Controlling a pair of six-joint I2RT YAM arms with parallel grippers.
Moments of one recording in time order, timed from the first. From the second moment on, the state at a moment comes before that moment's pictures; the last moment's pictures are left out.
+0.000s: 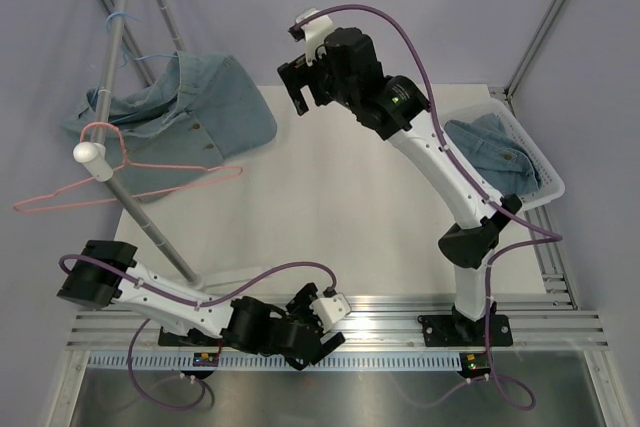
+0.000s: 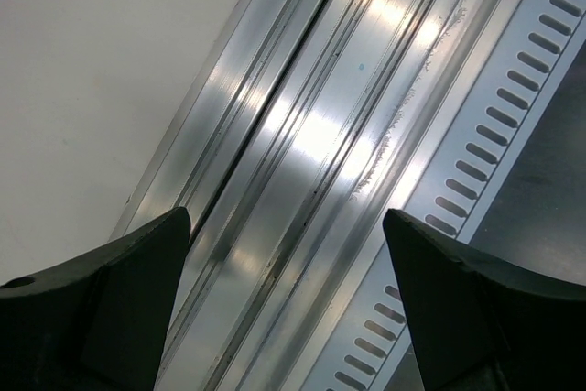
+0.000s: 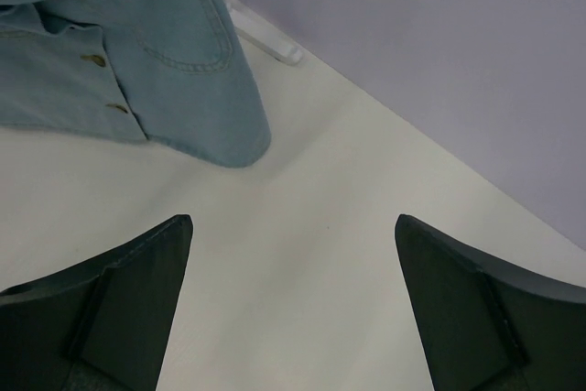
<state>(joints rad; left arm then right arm) -1.81 1.18 0.53 -0.22 -0.54 -0.55 0.79 1.94 2.39 -0.78 0.21 -0.08</state>
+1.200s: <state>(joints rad) -1.38 1.32 0.94 -0.62 -0.64 -0.57 0.58 1.57 2.14 -1.00 0.62 0.27</state>
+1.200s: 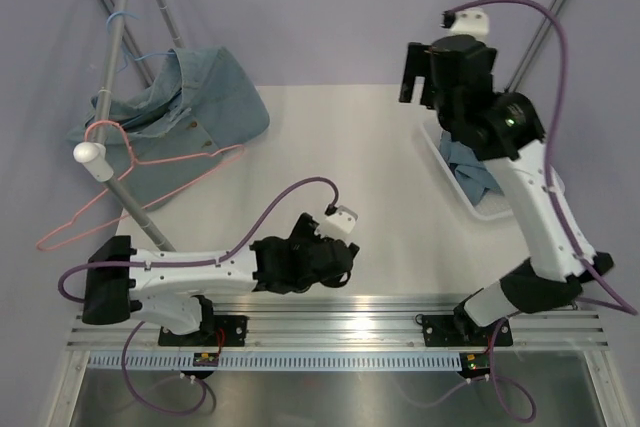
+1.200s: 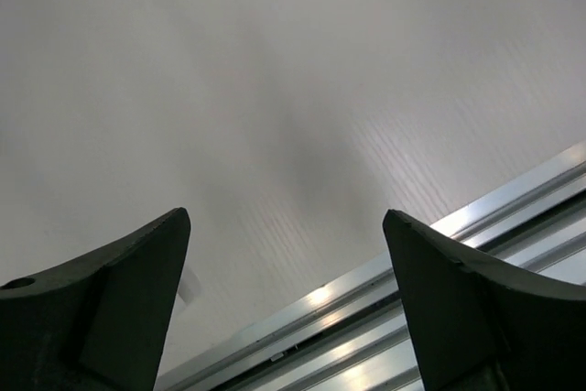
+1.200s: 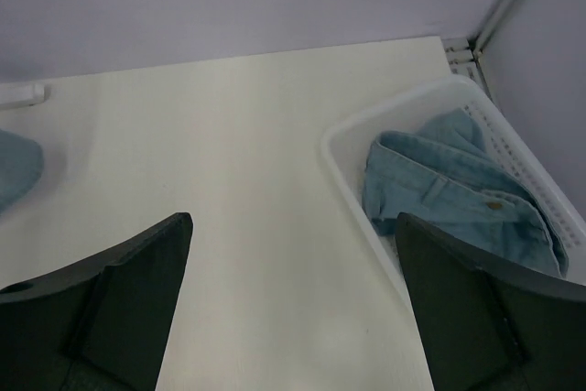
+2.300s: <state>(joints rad) -0.81 1.81 1.93 -0.36 -1.22 0.25 0.51 0.90 1.43 -1.16 0.46 0.59</state>
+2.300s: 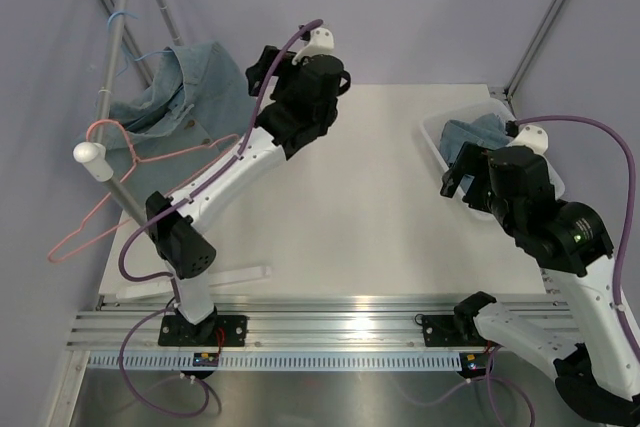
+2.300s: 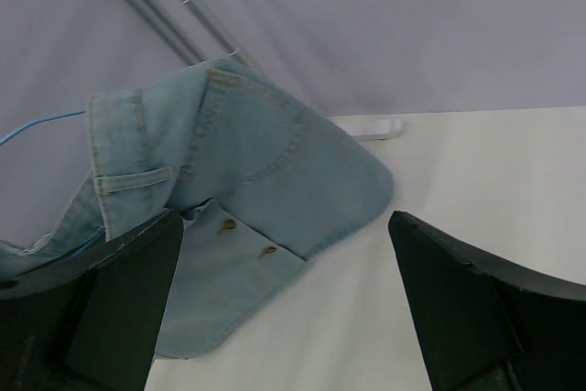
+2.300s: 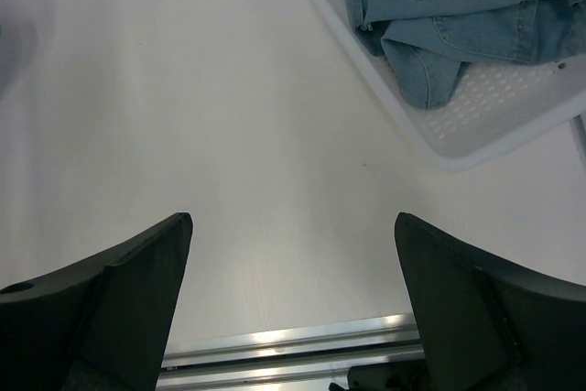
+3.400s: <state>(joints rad) -0.45 1.85 1.87 -0.11 -1.43 0.40 0.51 0.96 1.36 -1.08 0.40 0.52</state>
